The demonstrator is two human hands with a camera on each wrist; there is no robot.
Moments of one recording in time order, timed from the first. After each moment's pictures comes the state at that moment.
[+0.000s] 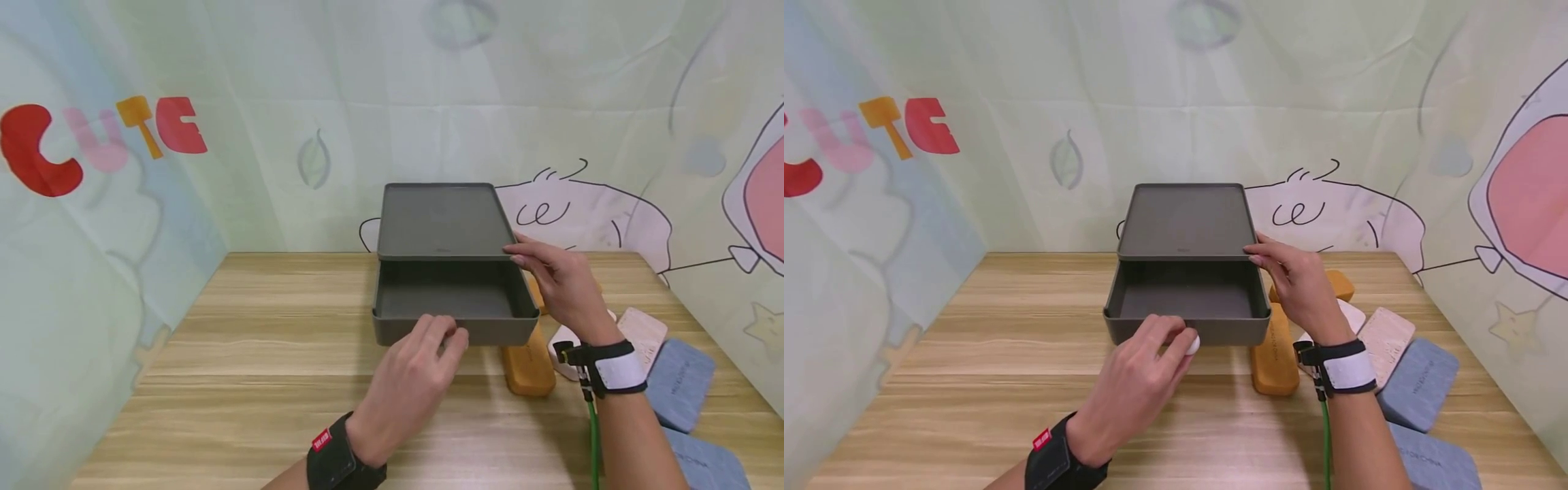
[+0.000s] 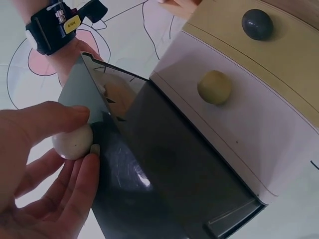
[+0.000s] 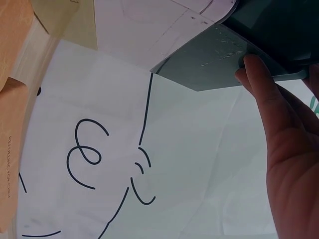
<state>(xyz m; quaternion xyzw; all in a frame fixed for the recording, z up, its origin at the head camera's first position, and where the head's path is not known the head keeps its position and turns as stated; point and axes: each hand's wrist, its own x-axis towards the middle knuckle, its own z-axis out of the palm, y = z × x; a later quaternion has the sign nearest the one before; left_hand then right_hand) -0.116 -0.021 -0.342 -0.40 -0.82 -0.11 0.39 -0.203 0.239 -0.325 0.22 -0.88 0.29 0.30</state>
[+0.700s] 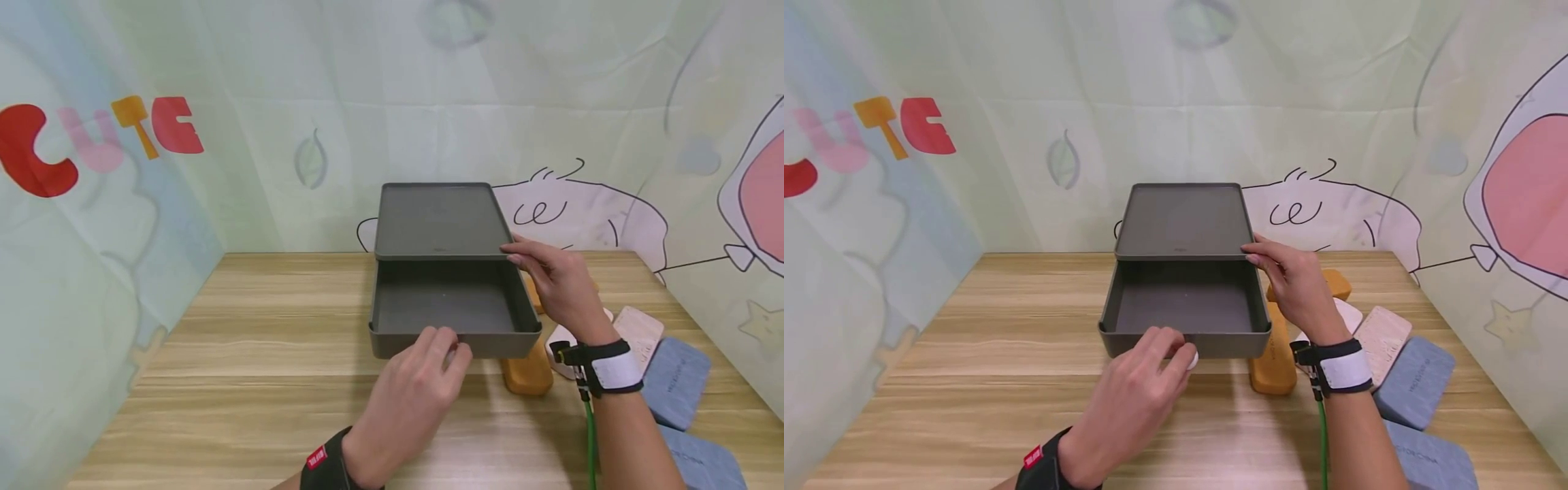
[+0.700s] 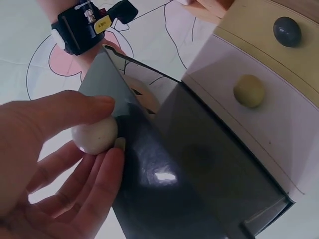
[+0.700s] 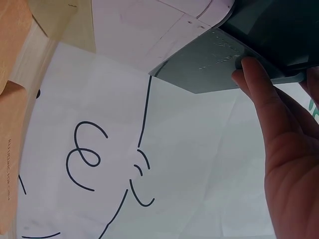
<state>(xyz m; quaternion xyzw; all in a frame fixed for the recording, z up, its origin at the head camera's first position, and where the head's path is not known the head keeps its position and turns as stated) -0.098 -0.020 -0.334 -0.40 -0.84 -0.08 0.36 -0.202 0.235 -0.325 0.20 -0.88 0.30 0.30</state>
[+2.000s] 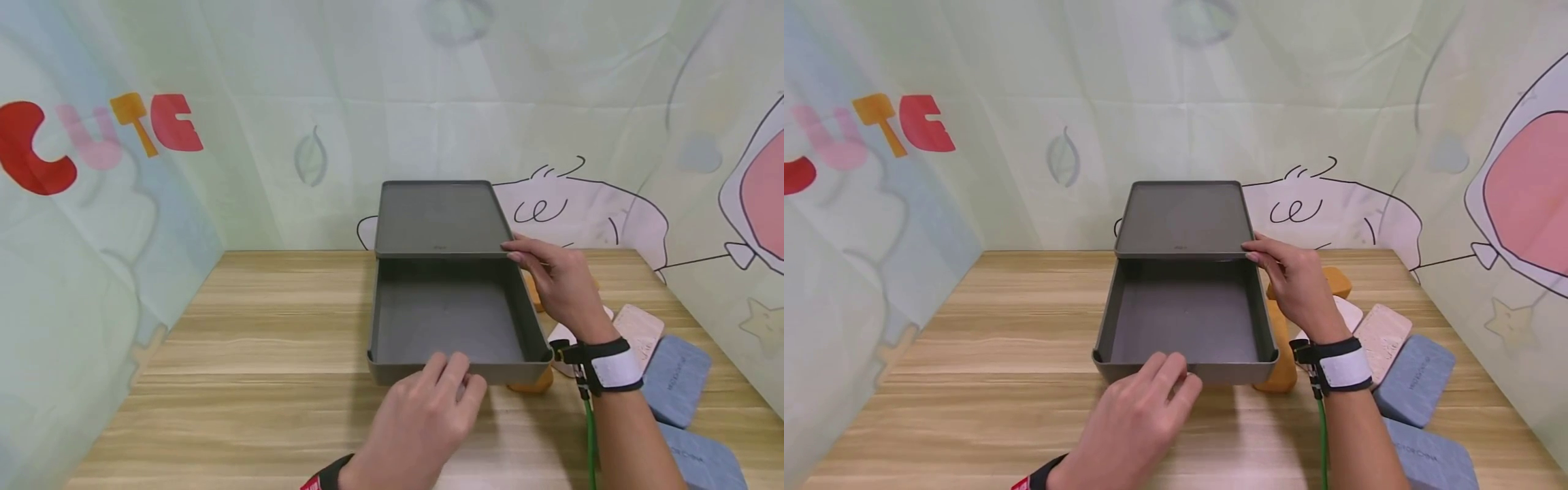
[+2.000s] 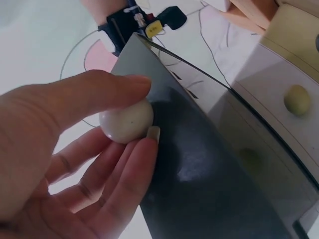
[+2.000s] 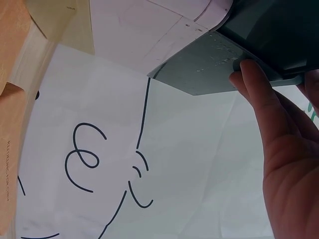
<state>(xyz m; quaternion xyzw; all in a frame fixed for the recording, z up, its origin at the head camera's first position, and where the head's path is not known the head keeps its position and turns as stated) -0.069 -0.018 -0.329 -0.41 -0.84 -0.03 0.36 -0.202 0.236 -0.325 0.21 -0.88 0.30 0.31</state>
